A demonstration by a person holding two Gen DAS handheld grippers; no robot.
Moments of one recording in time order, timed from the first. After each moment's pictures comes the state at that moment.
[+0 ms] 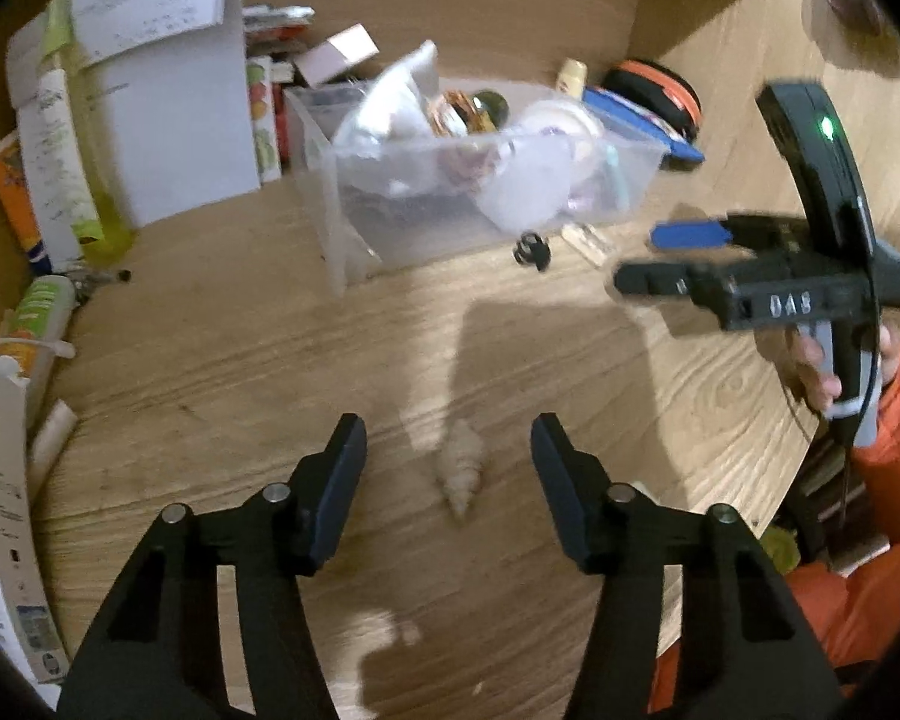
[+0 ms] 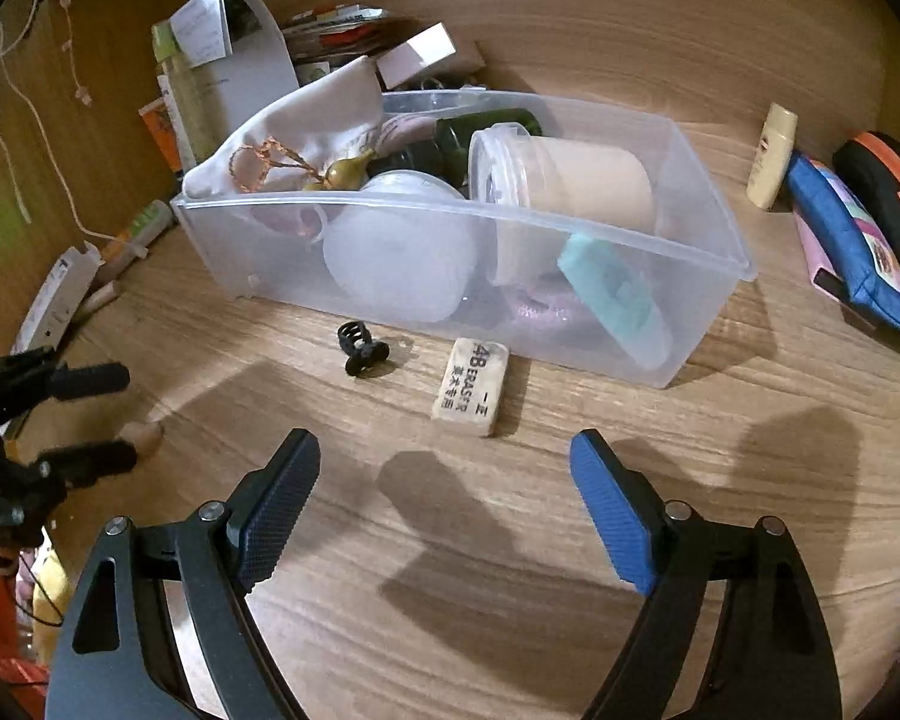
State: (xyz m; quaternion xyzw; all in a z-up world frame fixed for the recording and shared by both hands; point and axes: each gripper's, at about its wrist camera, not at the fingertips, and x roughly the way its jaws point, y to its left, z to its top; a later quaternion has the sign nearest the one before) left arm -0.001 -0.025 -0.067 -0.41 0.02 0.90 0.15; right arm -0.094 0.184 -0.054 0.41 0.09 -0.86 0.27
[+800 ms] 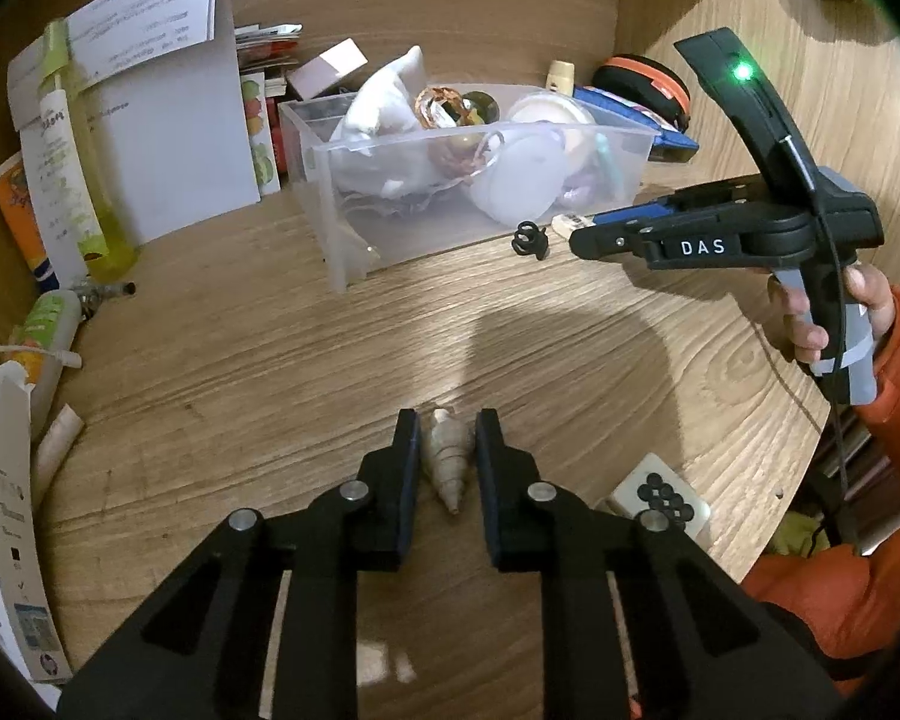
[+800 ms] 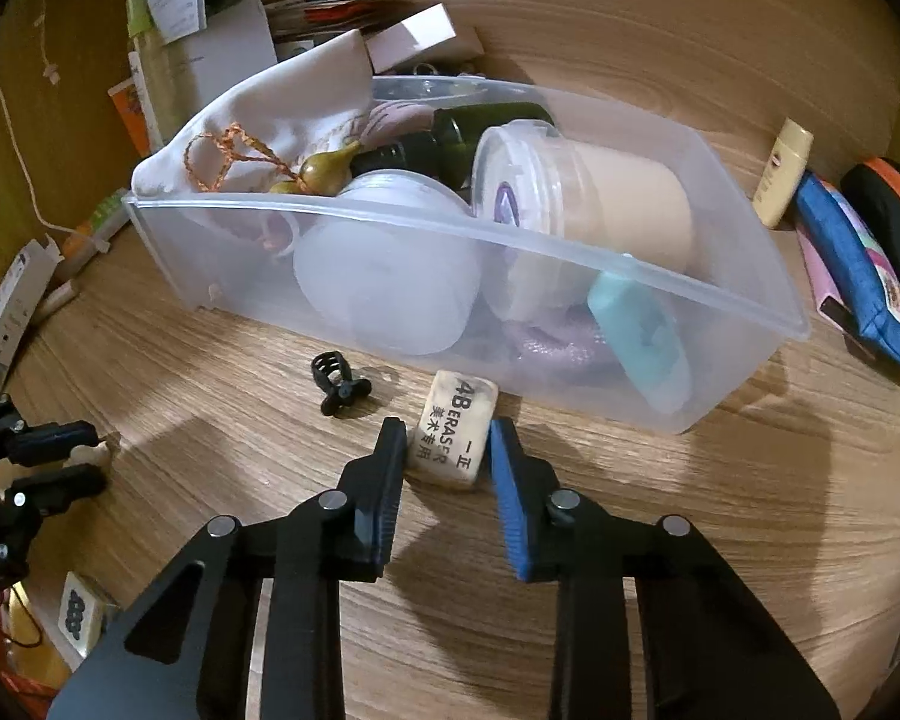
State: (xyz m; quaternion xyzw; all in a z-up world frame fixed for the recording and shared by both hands) left arm 0.010 -0.025 -0.073 -0.38 0.04 0.91 0.15; right arm -0.111 0.161 -0.058 0.42 0.12 -0.86 0.25
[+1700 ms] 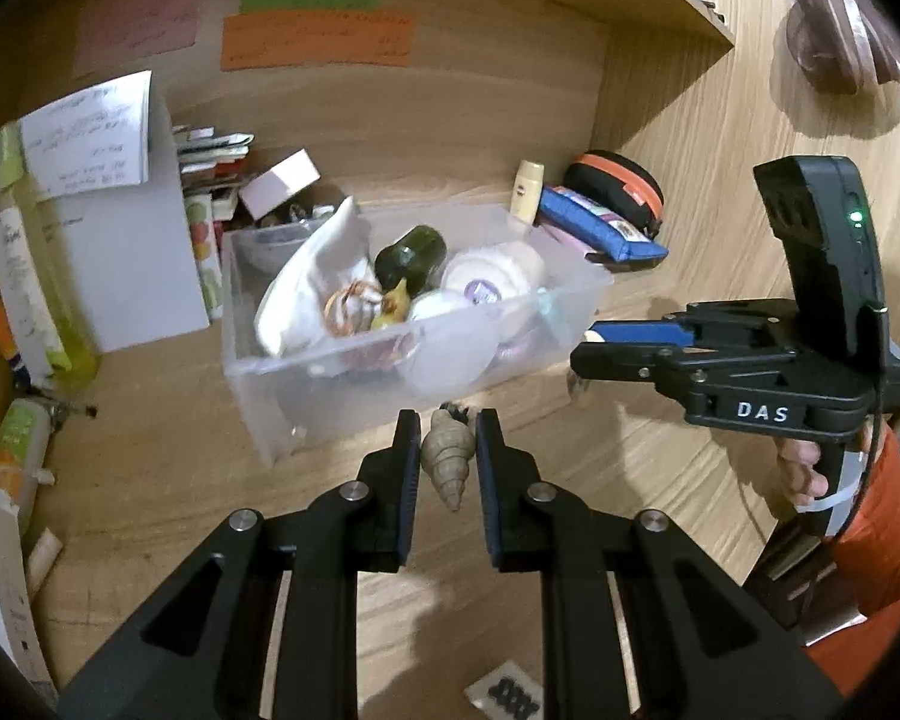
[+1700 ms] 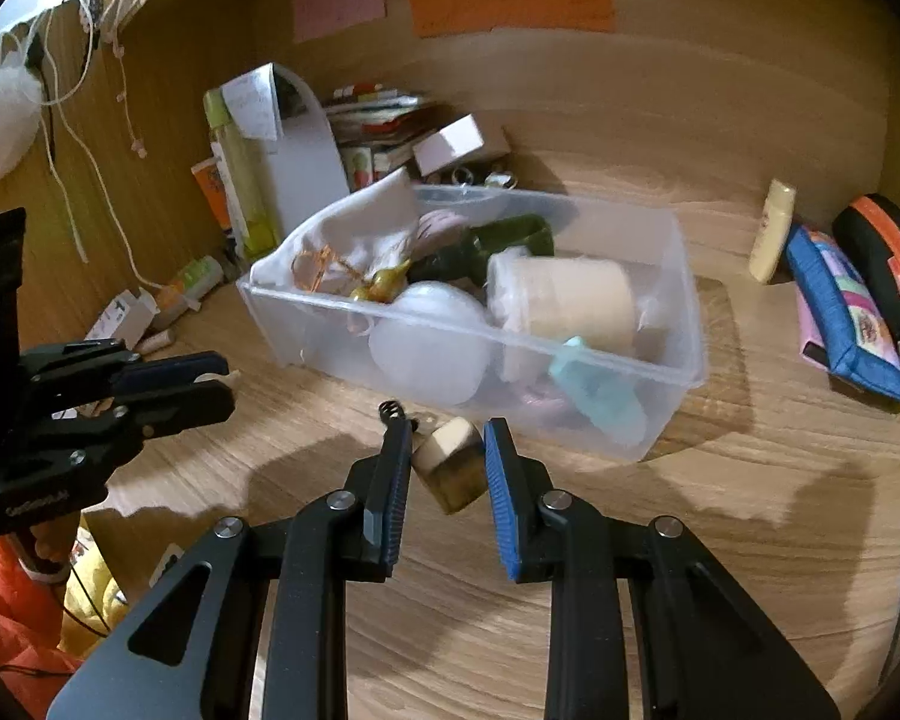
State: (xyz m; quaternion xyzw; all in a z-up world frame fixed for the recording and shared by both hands) left arm -0.029 0.018 -0.010 -0.32 0.00 0.93 0.17; right arm -0.085 0.202 -0.004 0.35 0.07 -0.87 0.32
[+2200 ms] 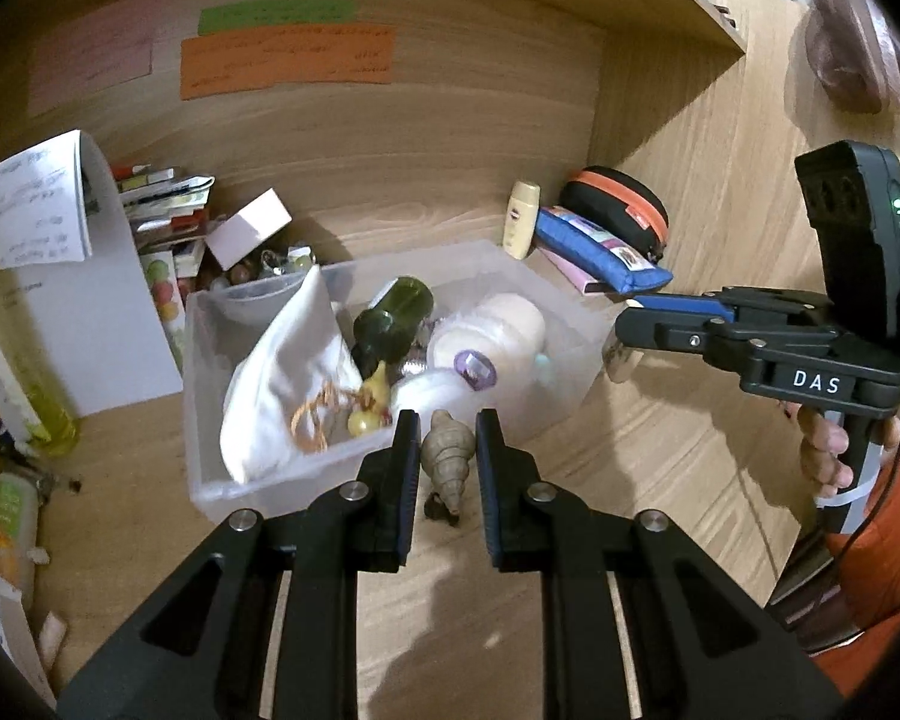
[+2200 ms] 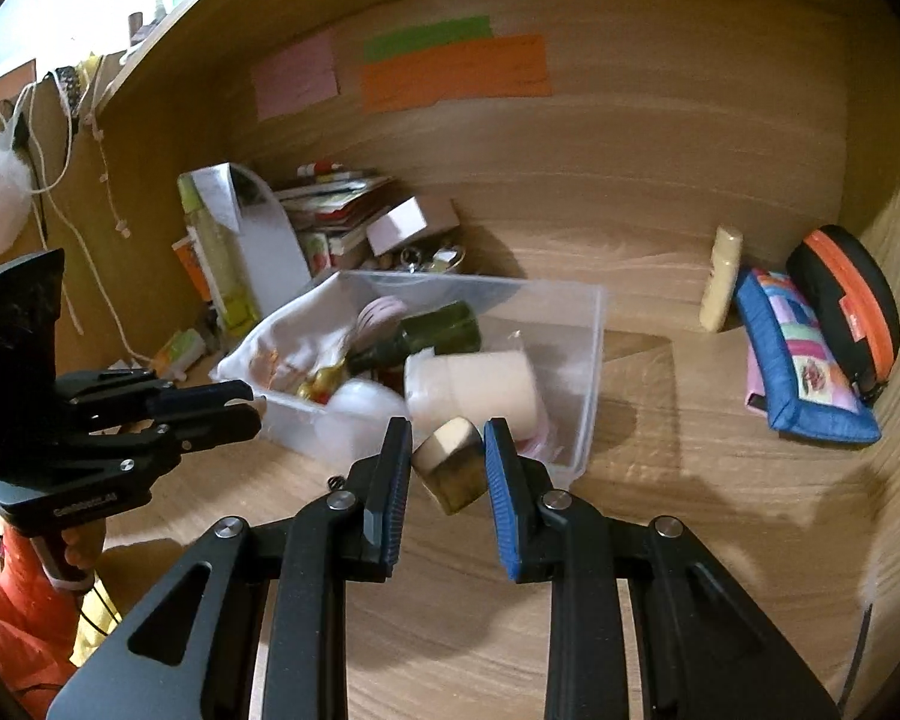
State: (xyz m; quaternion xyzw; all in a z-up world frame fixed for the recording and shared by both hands) left arm -0.071 0.039 0.009 -0.32 0.00 0.93 0.18; right arm -0.115 0.238 0.030 0.32 0.03 -0.90 0.31
